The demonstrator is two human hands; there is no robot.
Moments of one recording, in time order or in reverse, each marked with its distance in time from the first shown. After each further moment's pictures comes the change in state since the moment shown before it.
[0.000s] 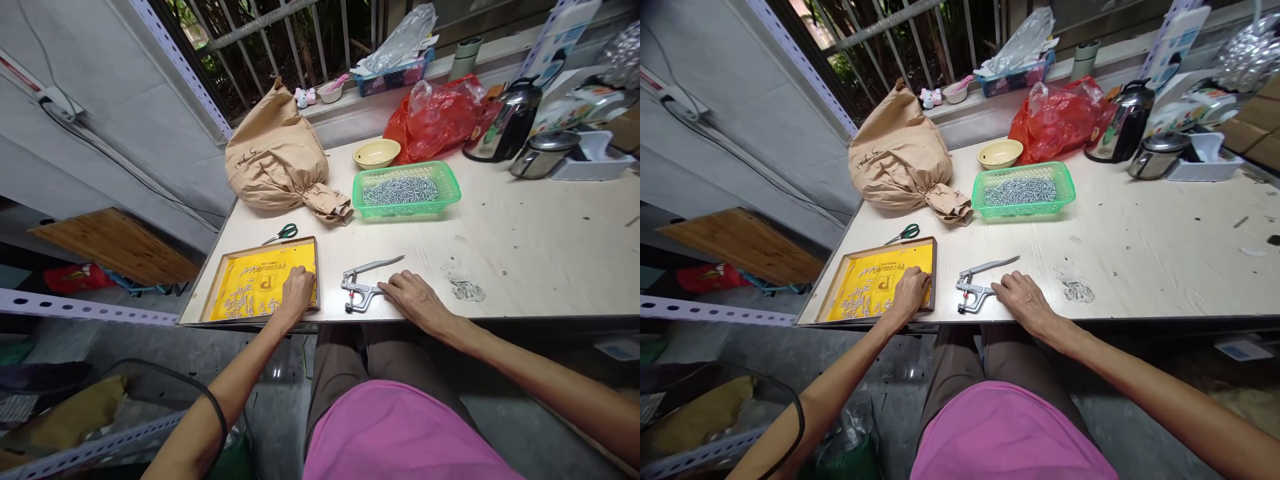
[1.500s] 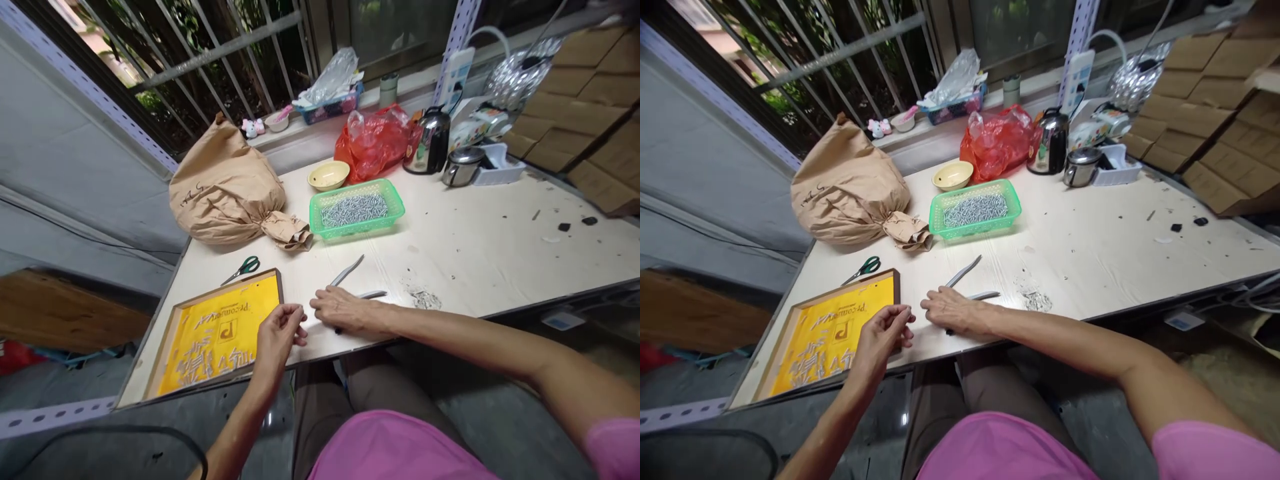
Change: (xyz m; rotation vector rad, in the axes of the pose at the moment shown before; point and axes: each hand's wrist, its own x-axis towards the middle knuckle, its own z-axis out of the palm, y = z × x) left_hand -0.015 0.063 -0.048 -1.347 -0.038 -0.363; right_hand 0.083 -0.009 -0.016 0.057 -0.128 -0.505
